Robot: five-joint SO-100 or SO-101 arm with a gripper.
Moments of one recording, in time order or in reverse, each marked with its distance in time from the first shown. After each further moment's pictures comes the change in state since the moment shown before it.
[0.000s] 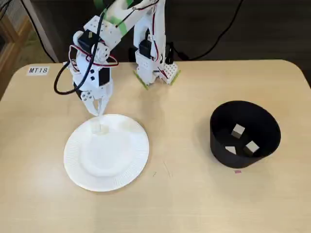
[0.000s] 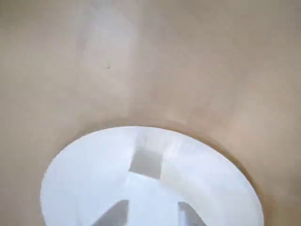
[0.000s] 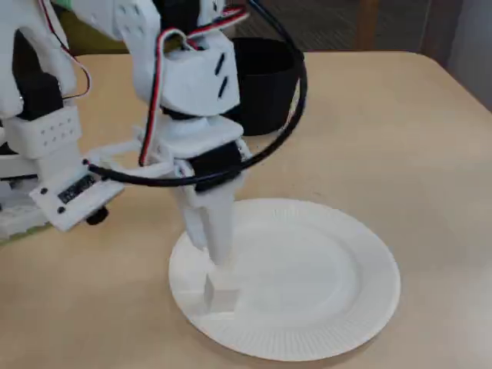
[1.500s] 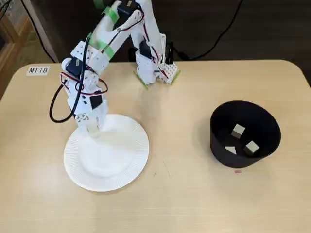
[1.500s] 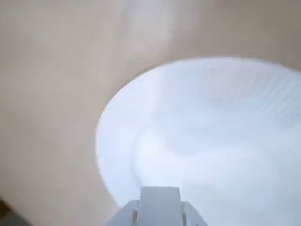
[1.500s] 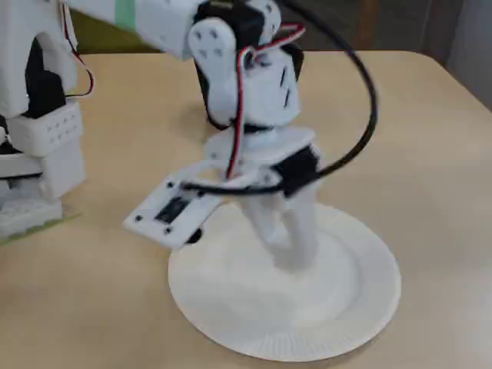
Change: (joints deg) arm -10.1 -11.8 -17.1 -10.2 -2.9
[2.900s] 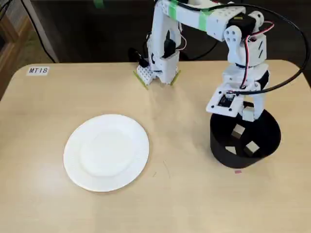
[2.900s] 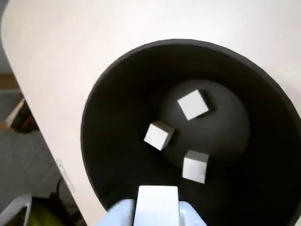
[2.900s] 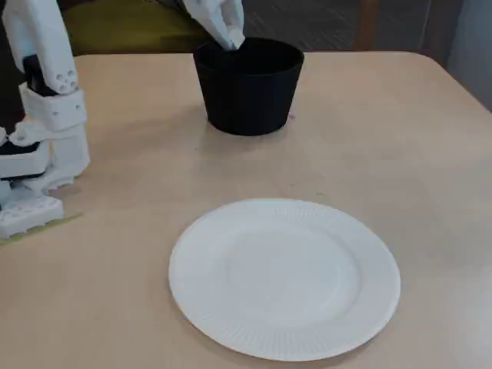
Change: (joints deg) arm -70.7 10.8 -0.5 8.1 -30.3
